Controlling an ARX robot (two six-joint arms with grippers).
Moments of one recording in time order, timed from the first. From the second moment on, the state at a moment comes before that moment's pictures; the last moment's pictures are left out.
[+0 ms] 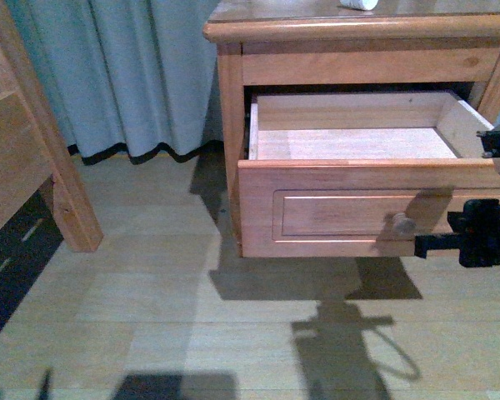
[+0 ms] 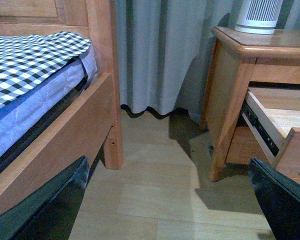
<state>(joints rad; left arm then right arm) 0.00 0.01 0.01 0.00 0.00 -0.01 0.11 2.00 0.57 1.00 0.10 0.08</state>
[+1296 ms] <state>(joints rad) 0.00 0.01 0.01 0.00 0.00 -0.01 0.05 2.63 1.78 0.51 0.09 -0.14</state>
